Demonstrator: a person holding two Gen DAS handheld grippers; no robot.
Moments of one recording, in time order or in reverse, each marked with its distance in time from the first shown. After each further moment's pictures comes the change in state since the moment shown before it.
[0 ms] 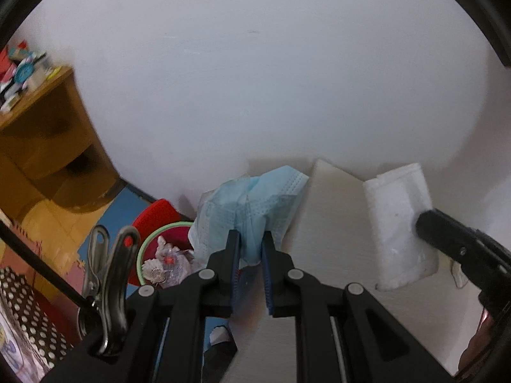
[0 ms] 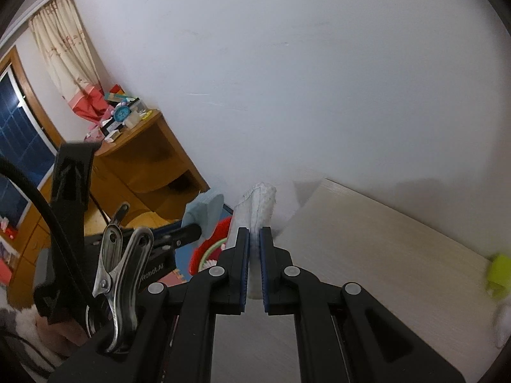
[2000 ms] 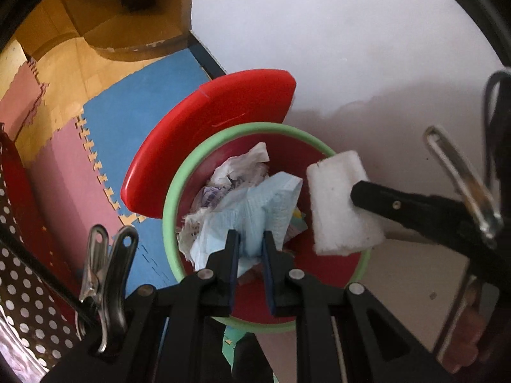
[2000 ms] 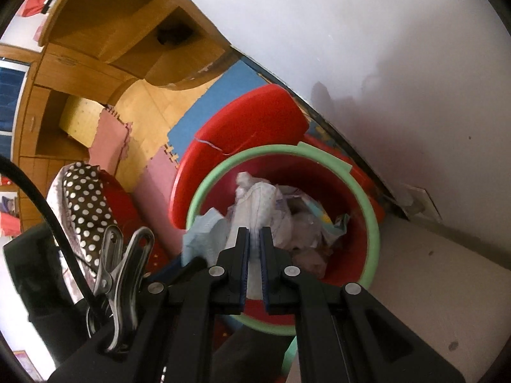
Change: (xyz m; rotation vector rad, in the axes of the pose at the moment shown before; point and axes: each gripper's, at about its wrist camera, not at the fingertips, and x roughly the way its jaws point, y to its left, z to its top) left arm 0.258 0.196 -0.092 -0.545 0.380 0.096; right arm 0.488 0.085 -0.052 -0.037 0.762 0.071
